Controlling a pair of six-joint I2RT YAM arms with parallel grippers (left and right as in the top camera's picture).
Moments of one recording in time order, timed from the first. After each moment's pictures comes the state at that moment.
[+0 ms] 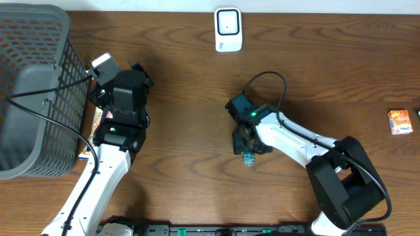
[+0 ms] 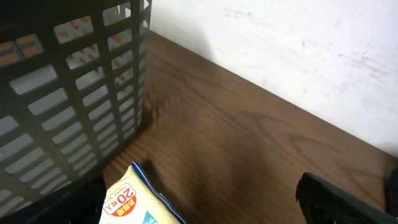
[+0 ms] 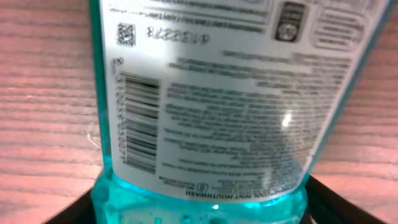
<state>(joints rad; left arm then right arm) -0.21 1.27 0.84 -0.08 -0.62 -0.51 0.61 1.83 1.07 -0.79 0.05 0.56</state>
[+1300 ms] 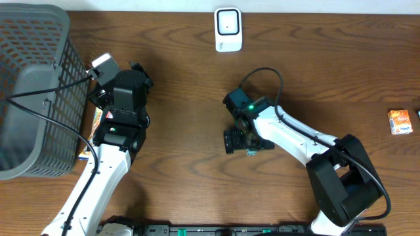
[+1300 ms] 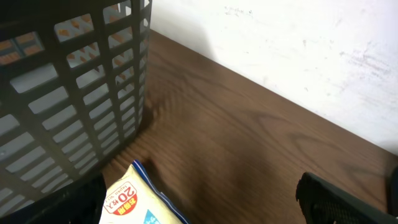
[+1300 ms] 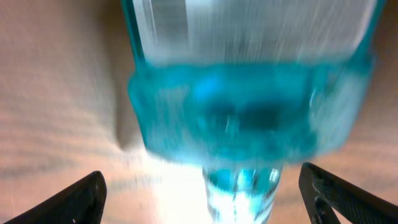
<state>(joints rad) -0.21 1.27 0.84 -0.09 -0.62 -0.51 0.61 1.85 1.16 -0.92 -0.06 0.53</state>
